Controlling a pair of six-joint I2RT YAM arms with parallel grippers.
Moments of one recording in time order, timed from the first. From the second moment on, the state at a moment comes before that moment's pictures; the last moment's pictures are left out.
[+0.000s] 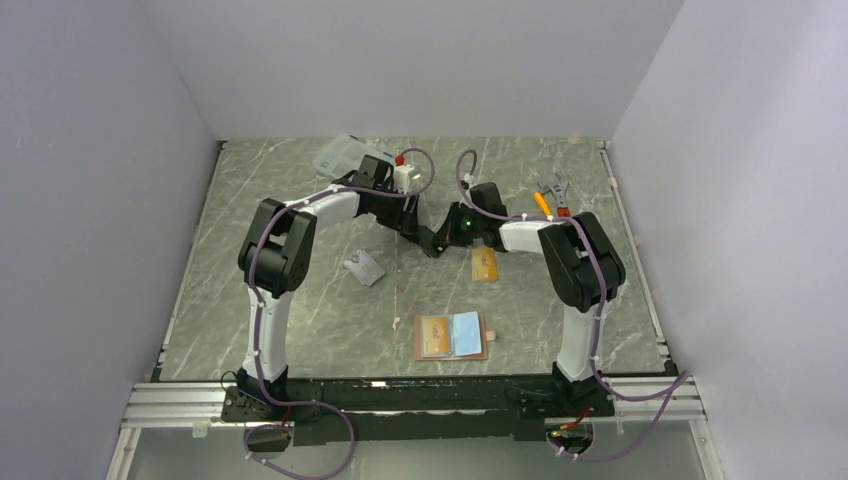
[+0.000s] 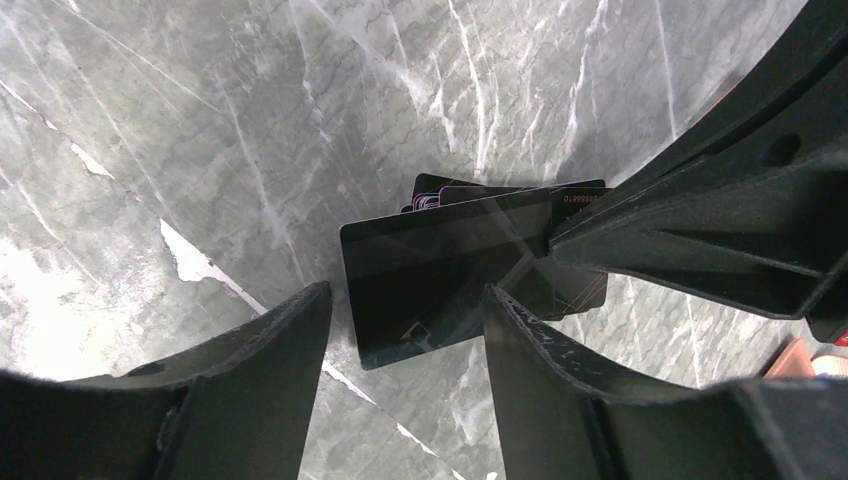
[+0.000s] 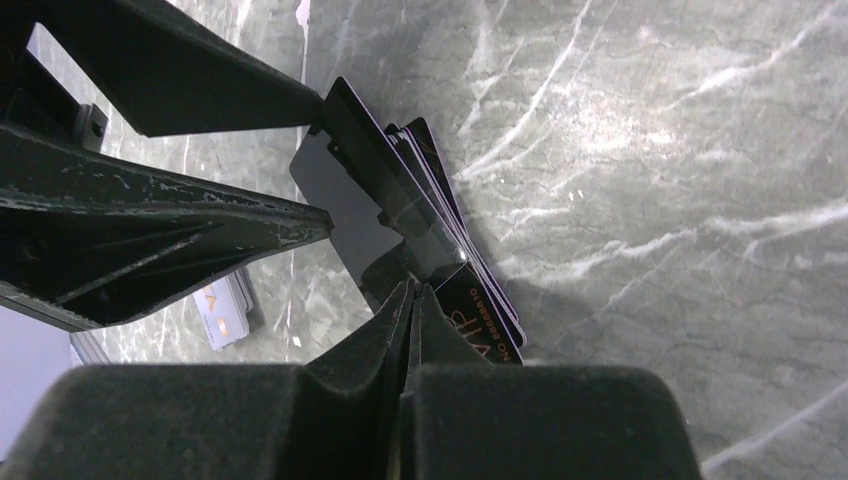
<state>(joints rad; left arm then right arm) -0.43 2.14 1.53 -0.29 0.48 -0.04 0.41 1.95 1.05 0.19 -0.41 0.59</state>
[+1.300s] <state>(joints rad) -0.33 2.08 1.51 -0.28 0.82 -0.16 0.42 1.99 1.07 0.26 -0.53 0.60</state>
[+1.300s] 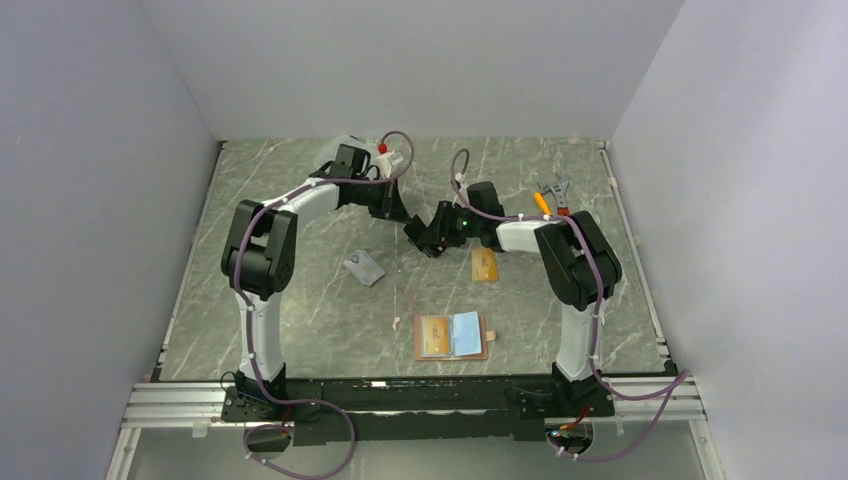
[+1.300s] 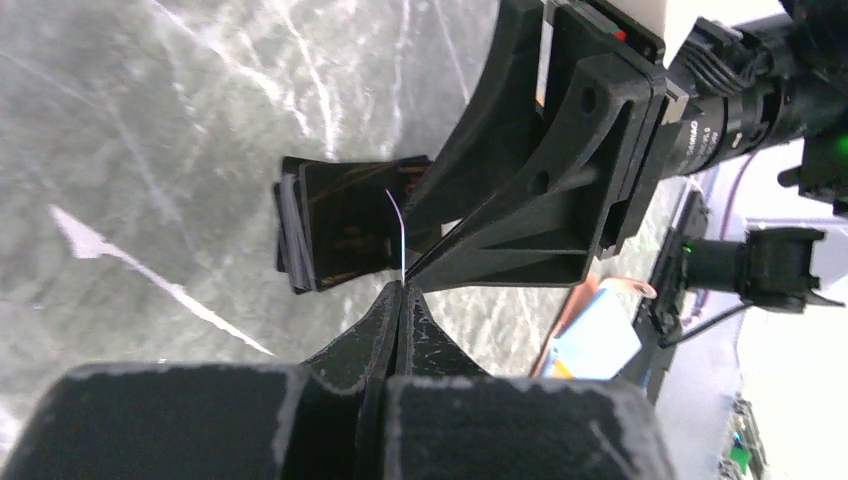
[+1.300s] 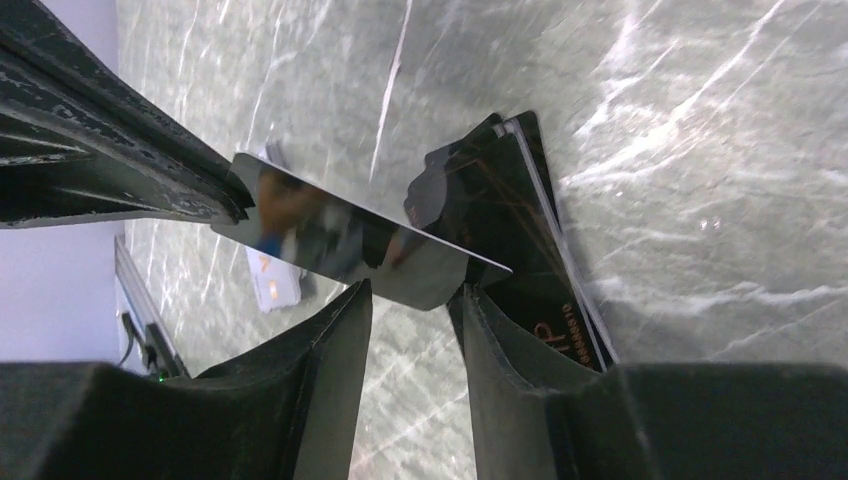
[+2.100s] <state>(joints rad) -0.39 1.81 1.51 -0.61 1.10 0.04 0.36 1.54 0.99 0.03 -0.94 0.28</state>
